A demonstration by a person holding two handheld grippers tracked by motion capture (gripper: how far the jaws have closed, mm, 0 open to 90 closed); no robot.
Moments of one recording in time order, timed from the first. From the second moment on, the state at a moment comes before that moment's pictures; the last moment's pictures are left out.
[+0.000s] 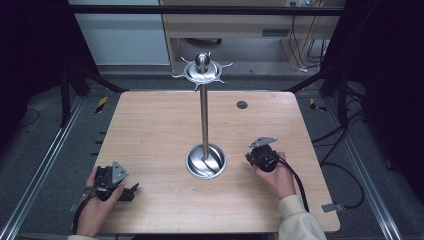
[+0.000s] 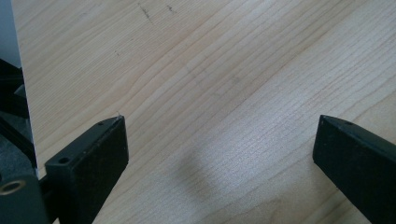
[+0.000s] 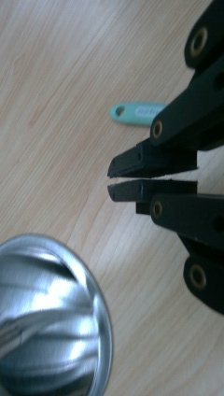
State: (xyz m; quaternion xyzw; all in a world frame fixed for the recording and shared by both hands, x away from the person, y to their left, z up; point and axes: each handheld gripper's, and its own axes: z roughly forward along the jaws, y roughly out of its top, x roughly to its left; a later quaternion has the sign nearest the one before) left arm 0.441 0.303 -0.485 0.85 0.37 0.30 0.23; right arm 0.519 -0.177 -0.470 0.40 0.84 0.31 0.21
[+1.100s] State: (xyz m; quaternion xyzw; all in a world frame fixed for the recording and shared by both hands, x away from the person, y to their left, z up) left arm 0.441 0.303 -0.485 0.85 0.37 0.30 0.23; right arm 0.531 -0.192 -0.487 0.46 0.83 0.21 0.24
